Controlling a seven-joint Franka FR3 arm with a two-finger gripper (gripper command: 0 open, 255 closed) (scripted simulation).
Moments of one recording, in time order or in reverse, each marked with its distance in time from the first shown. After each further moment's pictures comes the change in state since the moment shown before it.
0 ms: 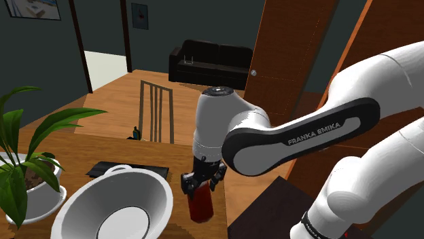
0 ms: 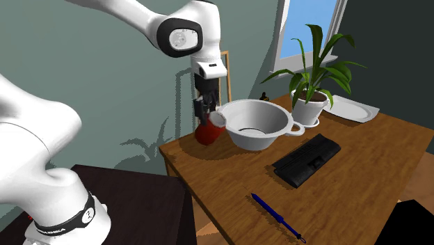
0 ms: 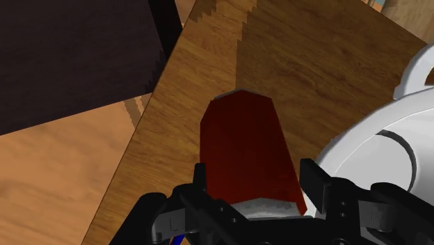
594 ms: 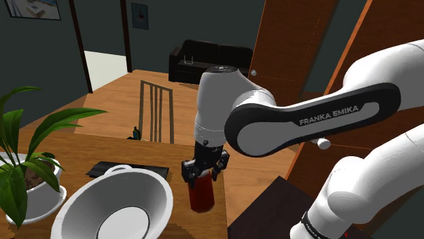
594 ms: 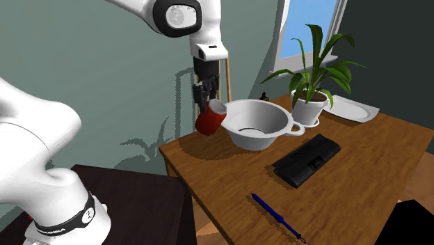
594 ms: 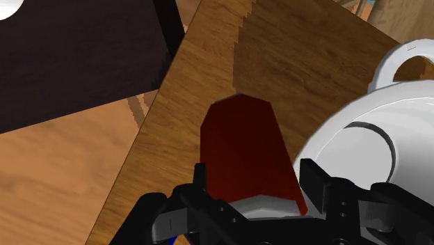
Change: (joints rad) arm 0.008 -0.060 -0.040 0.077 0.011 -0.132 -0.019
